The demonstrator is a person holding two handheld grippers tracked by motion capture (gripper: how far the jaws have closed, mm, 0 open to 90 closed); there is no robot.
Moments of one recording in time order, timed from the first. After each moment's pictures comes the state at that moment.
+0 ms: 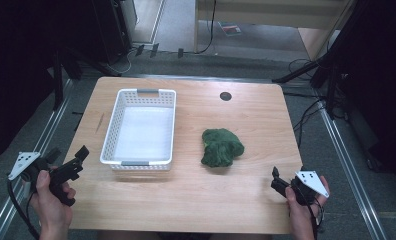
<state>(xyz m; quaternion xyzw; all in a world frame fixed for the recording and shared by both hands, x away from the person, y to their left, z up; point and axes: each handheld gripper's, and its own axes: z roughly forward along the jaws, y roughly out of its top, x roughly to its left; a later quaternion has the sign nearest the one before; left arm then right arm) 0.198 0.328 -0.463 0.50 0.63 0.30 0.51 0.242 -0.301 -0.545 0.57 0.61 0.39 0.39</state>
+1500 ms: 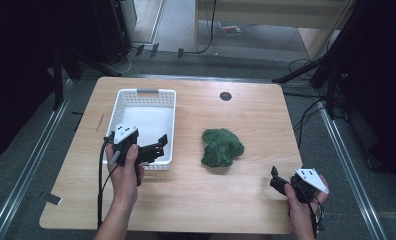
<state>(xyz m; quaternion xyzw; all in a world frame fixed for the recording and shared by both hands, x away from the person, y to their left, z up) 0.271 0.154 -0.441 0.63 0.56 0.23 0.49 0.248 -0.302 -0.545 0.59 0.61 0.38 0.36</state>
